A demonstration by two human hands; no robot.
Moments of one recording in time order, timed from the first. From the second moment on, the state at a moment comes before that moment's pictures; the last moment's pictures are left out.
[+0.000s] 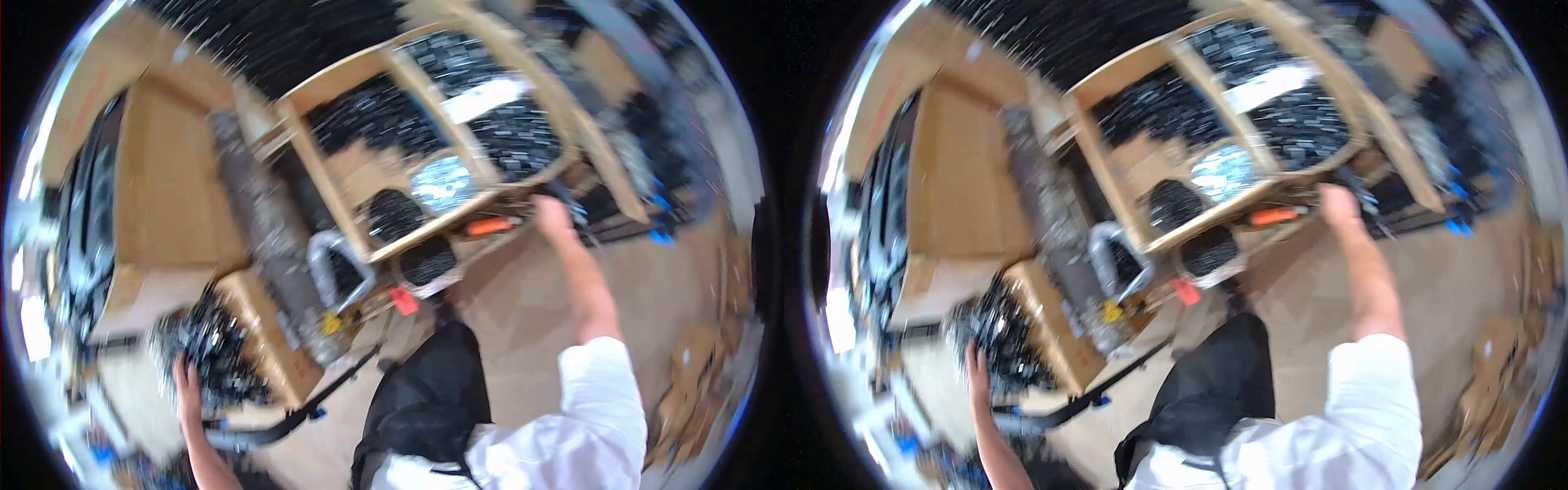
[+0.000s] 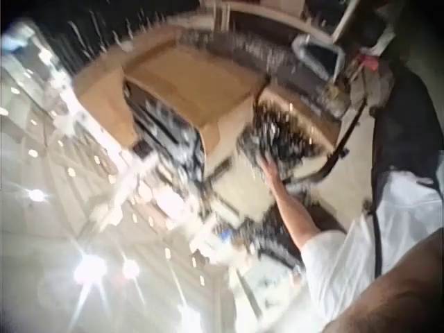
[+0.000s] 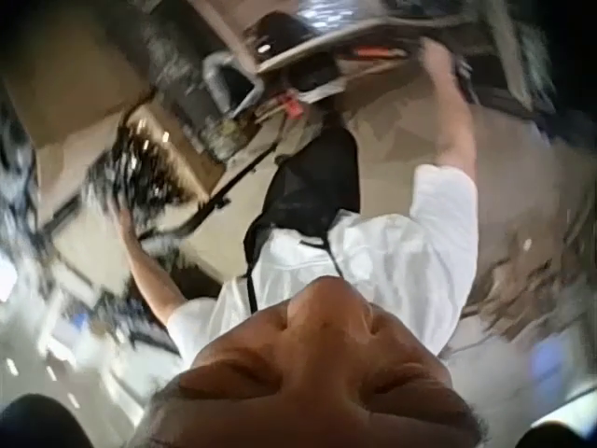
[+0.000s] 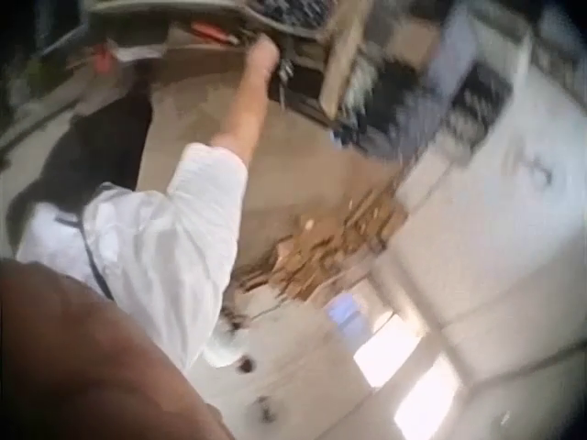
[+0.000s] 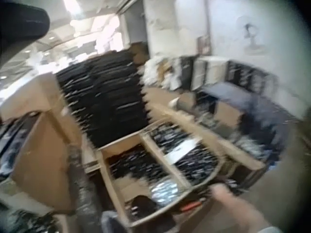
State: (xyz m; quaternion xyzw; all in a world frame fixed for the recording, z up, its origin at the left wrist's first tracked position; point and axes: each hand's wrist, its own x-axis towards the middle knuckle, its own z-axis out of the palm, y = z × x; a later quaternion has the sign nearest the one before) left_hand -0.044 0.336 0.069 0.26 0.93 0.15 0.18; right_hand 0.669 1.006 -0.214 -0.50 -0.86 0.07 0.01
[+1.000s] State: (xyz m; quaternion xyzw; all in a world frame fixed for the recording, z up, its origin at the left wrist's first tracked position) left_hand -0.097 0.403 0.073 0.17 0.94 0.17 0.24; right_hand 0.563 0.871 0.041 -0.45 -0.77 0.44 -0.11
